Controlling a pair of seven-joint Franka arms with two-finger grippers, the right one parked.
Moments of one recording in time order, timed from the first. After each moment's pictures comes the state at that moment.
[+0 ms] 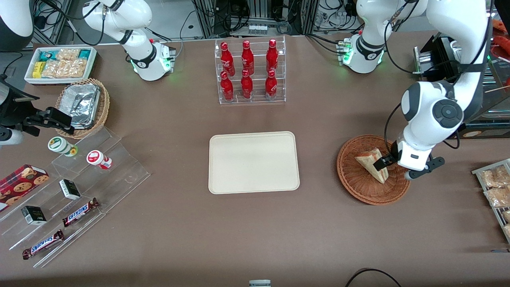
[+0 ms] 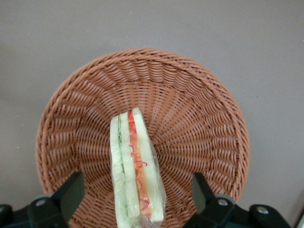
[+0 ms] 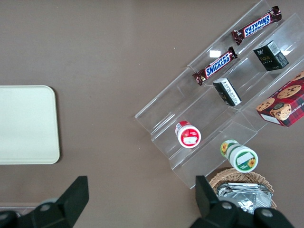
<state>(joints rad) -0.02 0.19 -0.08 -2.17 0.05 2.43 -0.57</state>
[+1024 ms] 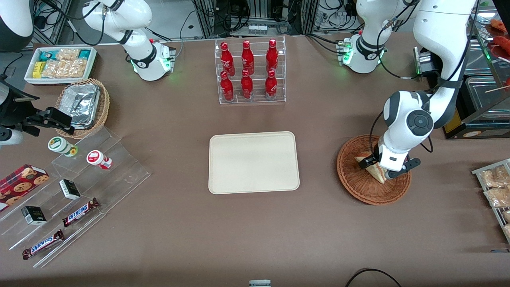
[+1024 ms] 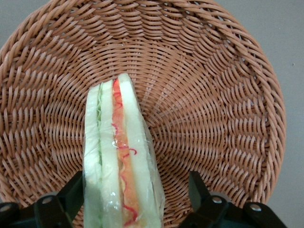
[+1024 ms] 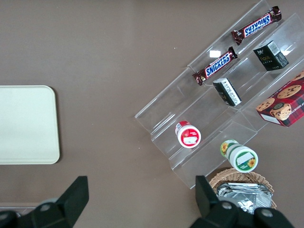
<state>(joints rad) -0.06 0.29 -0.08 -2.21 0.05 2.50 -0.62</state>
